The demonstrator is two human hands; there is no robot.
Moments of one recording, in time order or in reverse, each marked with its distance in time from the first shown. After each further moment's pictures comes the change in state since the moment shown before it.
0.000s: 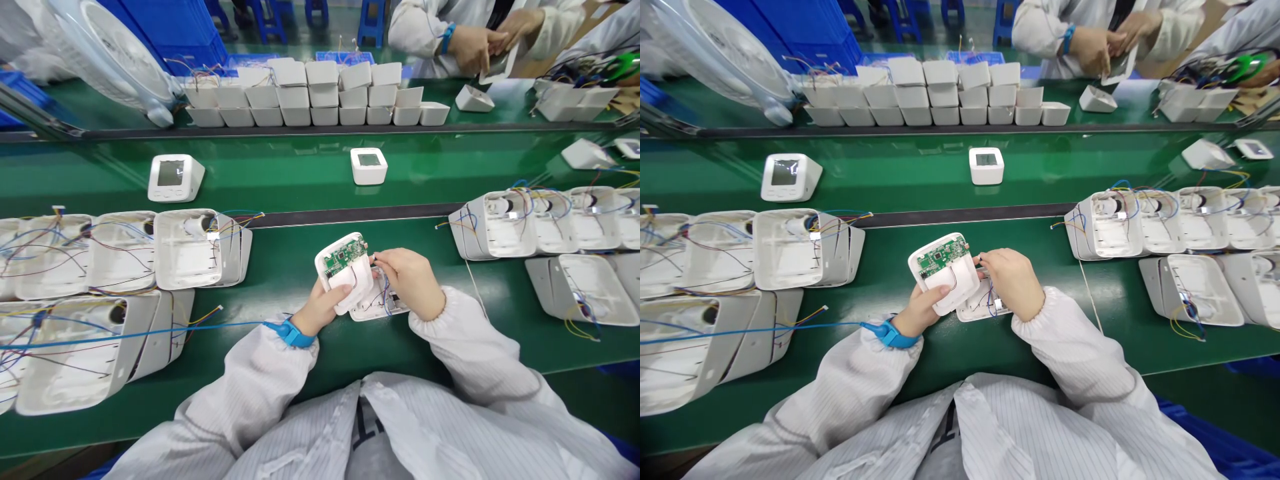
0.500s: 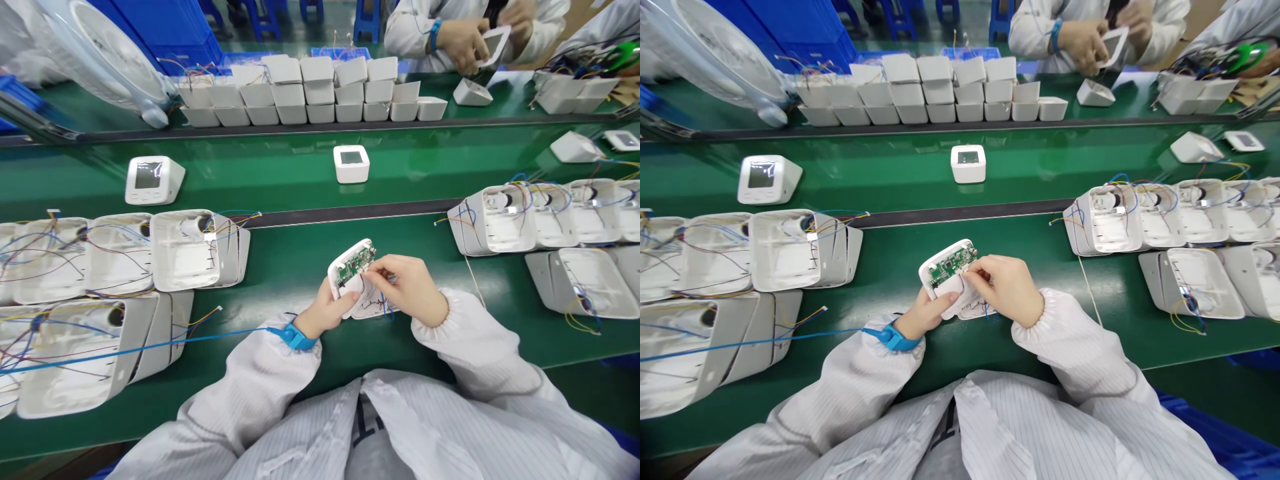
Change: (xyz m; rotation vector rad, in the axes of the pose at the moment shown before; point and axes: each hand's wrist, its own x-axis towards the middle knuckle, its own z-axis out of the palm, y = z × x) left_hand -0.004 -0.008 -0.003 0.279 0.035 0.122; right_hand -0.002 -0.025 -0.015 0.280 -0.096 0.071
